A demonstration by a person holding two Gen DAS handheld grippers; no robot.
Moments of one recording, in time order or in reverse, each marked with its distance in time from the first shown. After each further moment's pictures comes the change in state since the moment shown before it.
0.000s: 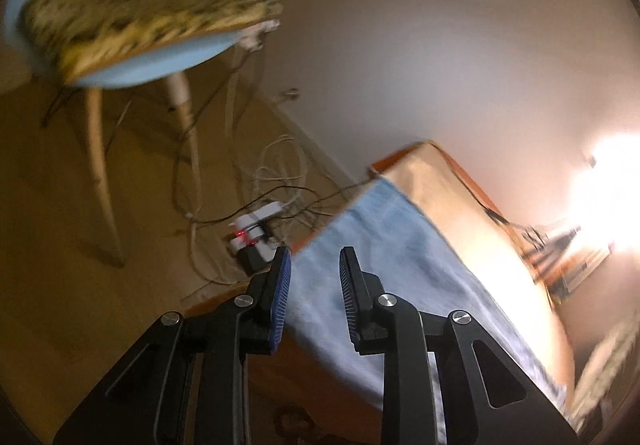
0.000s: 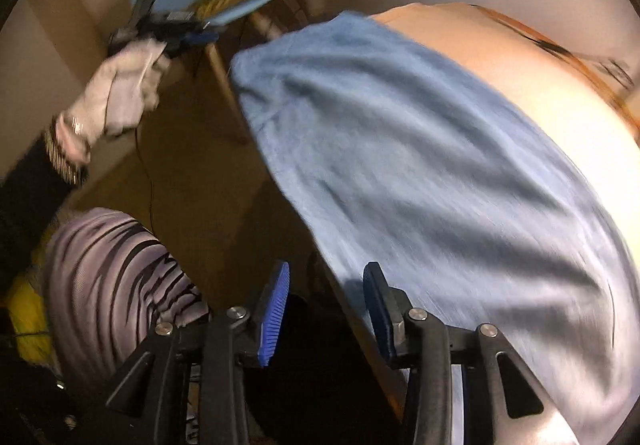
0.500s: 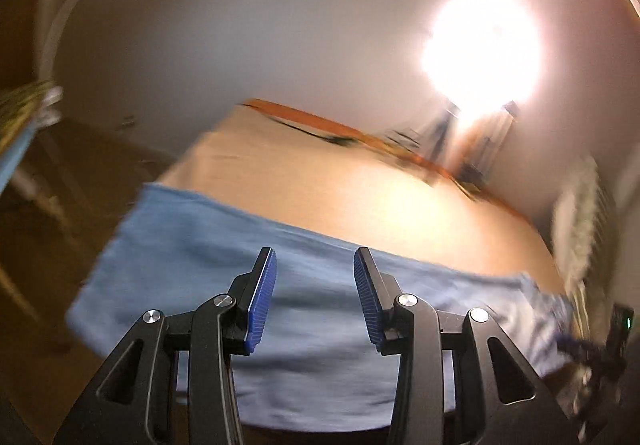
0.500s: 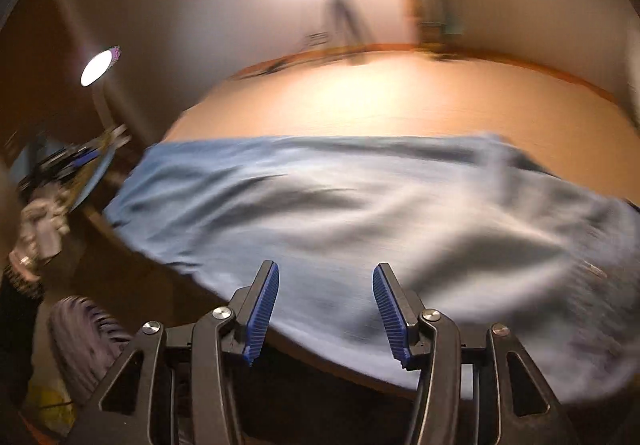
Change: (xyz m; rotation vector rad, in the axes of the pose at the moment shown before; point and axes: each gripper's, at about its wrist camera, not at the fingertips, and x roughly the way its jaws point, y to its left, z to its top) left arm -0.008 -0.202 -0.034 0.483 0.147 -0.315; right arm -0.178 -0.121 -0.173 0.638 -0.296 -0.362
